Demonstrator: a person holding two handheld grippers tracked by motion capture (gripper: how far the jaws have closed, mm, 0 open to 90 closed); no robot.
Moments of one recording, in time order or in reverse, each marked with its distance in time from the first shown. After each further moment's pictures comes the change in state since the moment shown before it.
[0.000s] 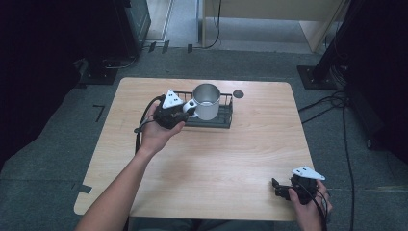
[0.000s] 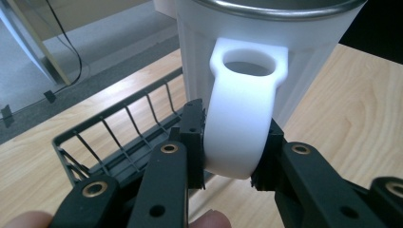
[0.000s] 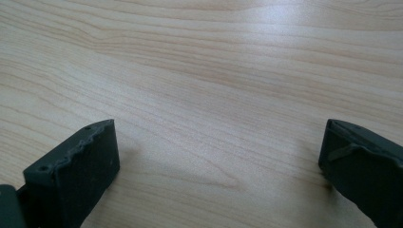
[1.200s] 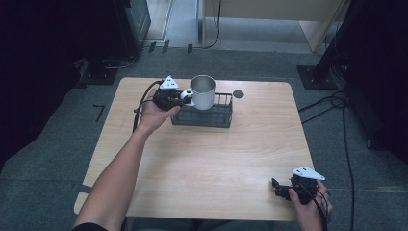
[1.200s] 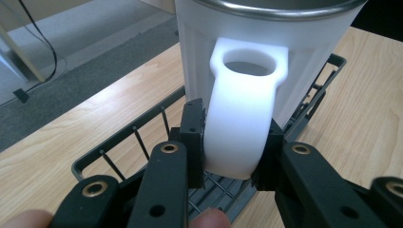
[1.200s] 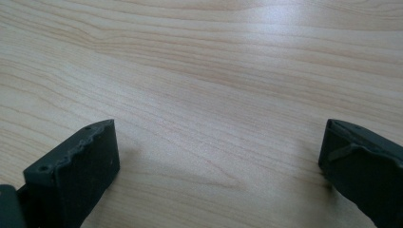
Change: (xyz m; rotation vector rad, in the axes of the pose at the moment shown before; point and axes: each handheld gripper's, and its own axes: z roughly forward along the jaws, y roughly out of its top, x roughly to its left) left arm 0.070 -0.005 0.052 0.042 -0.117 0.016; right arm 0.000 0.000 0.000 0.000 0.000 0.000
